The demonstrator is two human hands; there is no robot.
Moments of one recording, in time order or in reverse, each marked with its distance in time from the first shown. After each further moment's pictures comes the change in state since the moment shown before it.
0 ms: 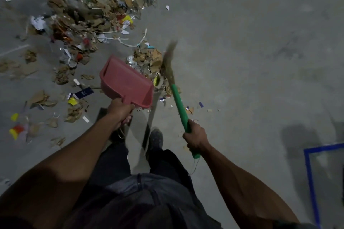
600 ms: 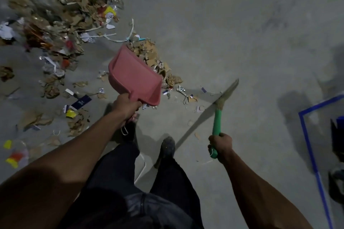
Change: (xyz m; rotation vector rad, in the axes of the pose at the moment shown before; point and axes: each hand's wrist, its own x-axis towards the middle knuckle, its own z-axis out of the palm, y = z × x) left_hand 0.081 -0.003 -0.075 0.182 -0.244 0.099; right_hand -0.024 -0.012 0.080 0.687 0.379 0.643
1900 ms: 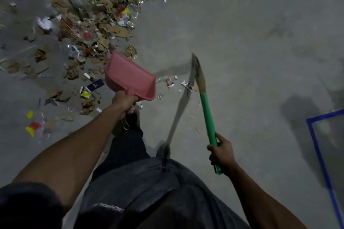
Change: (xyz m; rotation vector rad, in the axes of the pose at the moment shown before) left_hand -0.118 -0.104 0.039 -0.144 0.173 0.010; right_hand -0.059 0.152 -0.083 -0.157 -0.201 -0.362
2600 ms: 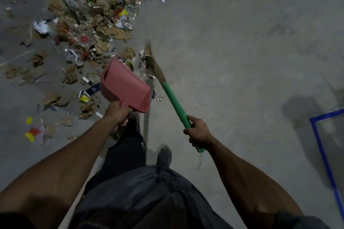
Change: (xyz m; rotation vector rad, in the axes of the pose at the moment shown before) left_hand 0.013 -0.013 -0.007 0.101 0.013 -0.045; right_hand 0.052 -0.084 0.055 -0.258 -0.283 -0.141
